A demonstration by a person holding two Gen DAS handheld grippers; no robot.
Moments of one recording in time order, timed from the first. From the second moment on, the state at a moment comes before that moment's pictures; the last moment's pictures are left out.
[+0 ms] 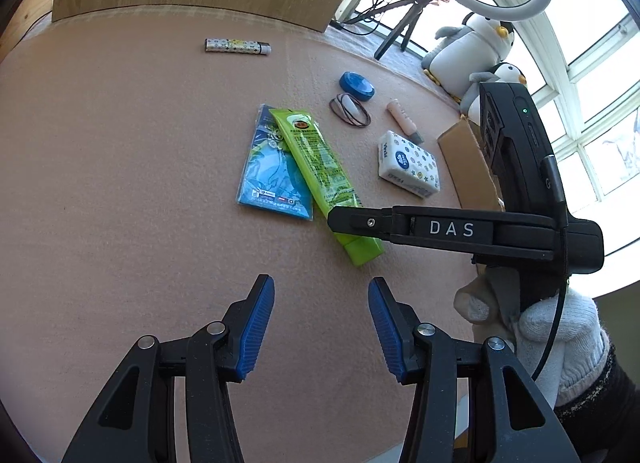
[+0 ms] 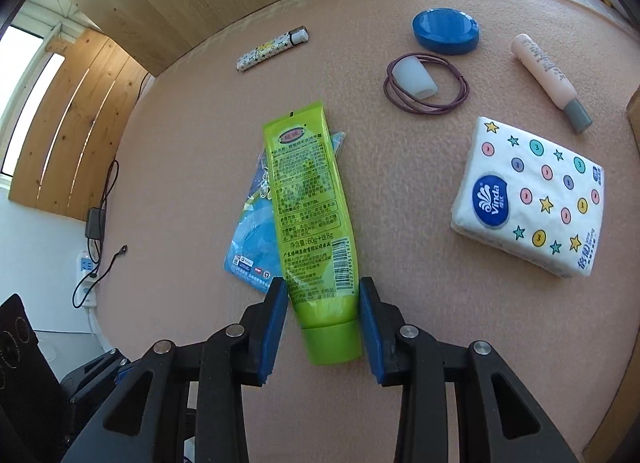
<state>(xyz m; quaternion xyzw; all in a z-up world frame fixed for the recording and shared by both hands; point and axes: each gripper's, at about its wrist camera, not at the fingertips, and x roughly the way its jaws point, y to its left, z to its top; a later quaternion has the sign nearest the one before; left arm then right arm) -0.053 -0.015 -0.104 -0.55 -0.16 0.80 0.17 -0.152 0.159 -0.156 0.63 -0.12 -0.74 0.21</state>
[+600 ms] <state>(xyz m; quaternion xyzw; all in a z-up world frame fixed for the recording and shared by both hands) -0.044 0.019 -0.125 -0.57 -0.14 0.78 0.21 -0.101 0.184 -0.158 0.64 -0.16 -0.71 0.24</state>
